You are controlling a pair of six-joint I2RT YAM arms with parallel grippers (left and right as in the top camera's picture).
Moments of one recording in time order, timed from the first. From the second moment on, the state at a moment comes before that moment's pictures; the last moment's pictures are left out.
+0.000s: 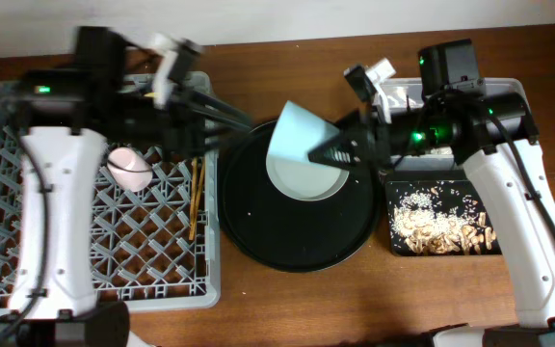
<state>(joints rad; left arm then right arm) -0.07 1.74 2.05 -1.60 1.47 0.63 0.15 1.53 1.62 -1.11 -1.22 -0.17</state>
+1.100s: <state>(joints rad) 0.59 1.74 2.05 -1.69 0.89 0.41 1.07 2.10 2.07 -1.13 0.10 0.28</state>
